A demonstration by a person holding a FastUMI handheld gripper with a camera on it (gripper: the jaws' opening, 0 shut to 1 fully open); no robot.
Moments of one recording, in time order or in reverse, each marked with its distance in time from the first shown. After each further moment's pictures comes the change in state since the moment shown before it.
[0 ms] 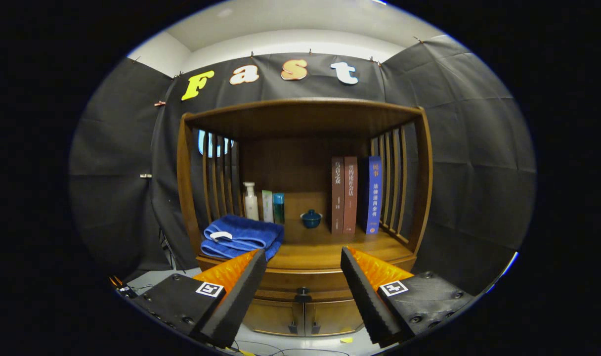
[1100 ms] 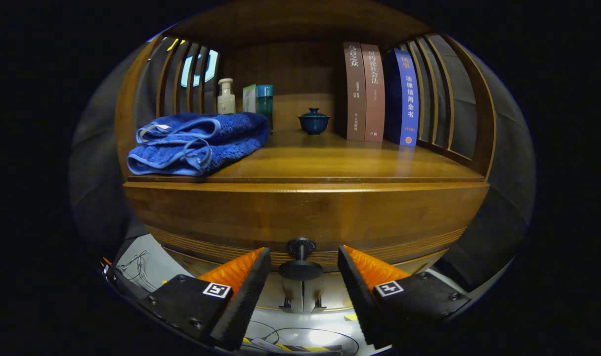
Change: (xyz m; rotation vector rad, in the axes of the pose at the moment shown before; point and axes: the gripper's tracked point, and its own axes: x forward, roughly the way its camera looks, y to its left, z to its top) arm 0.128 -0.009 -0.205 -0.006 0.370 -0.029
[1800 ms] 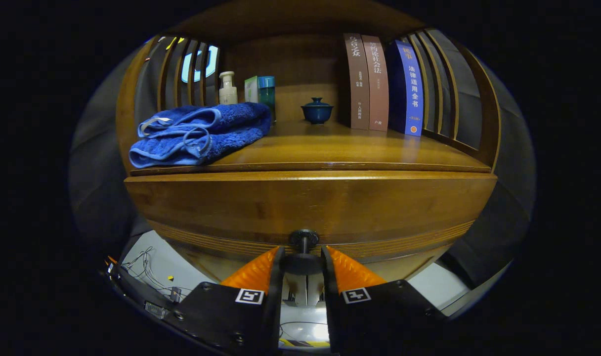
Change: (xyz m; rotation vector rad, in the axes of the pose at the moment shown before) arm -0.019 0.002 -0.011 -0.010 0.031 0.039
